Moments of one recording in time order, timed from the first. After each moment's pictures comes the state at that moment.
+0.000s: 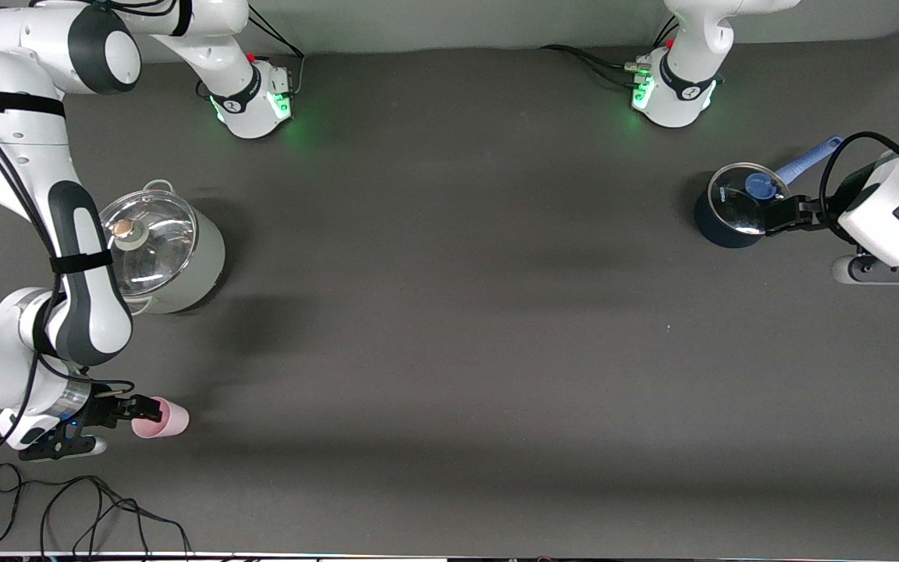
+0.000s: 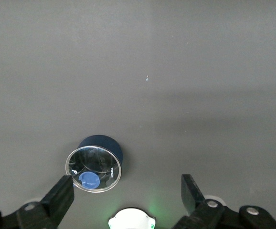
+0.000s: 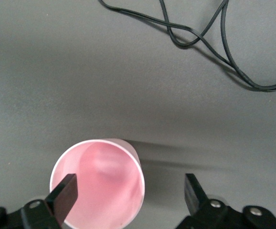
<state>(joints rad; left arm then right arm) 0.00 0.20 -0.14 -1.33 0.03 1.33 -0.09 -0.13 0.79 -0.03 -1.39 0.12 2.30 -0.32</state>
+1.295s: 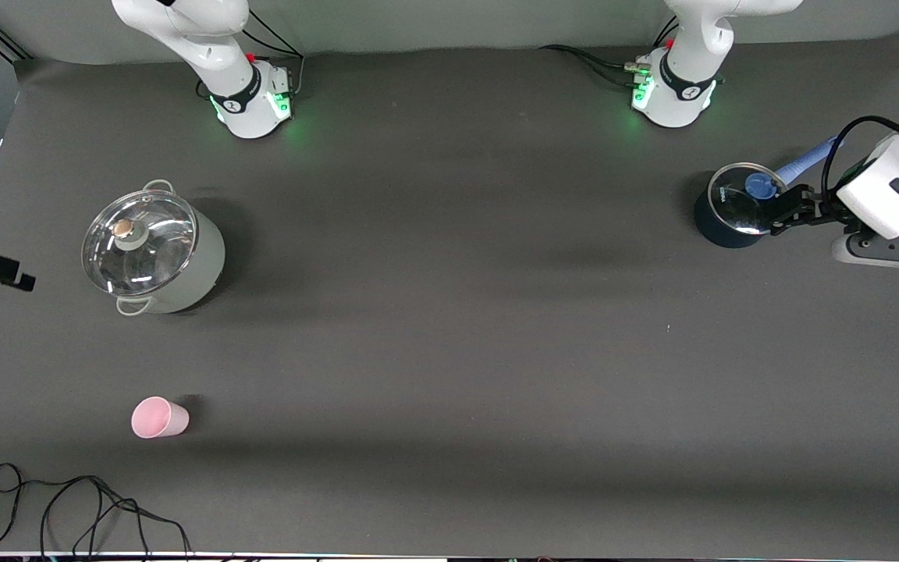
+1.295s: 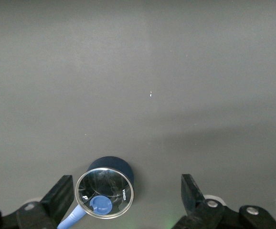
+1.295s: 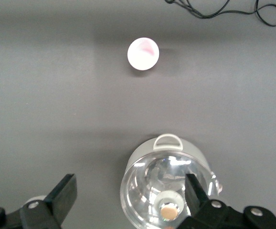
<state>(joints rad) -0.09 0.05 -0.02 -1.58 0.02 1.55 0.03 -0.10 0.16 -0.10 -1.46 0.11 1.59 -0.19</state>
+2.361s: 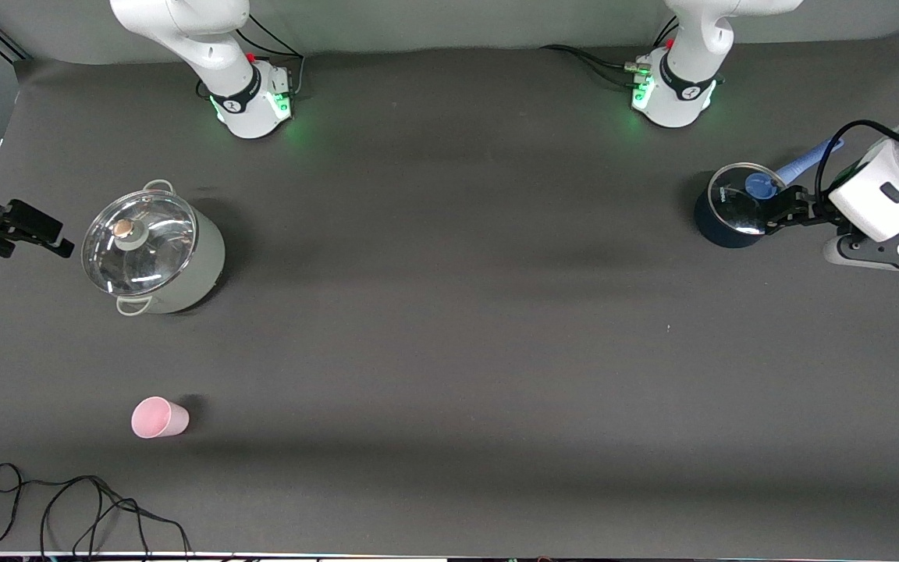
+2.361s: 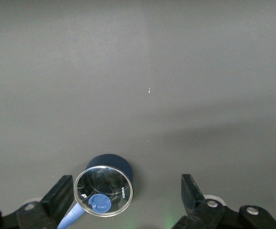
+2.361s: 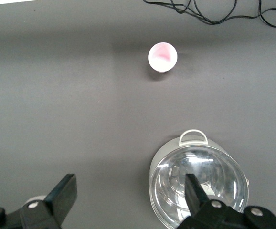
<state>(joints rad) -0.09 0.05 -0.01 -1.59 0.02 1.55 0.04 0.01 -0.04 -0.10 -1.67 0.08 1.72 -0.01</state>
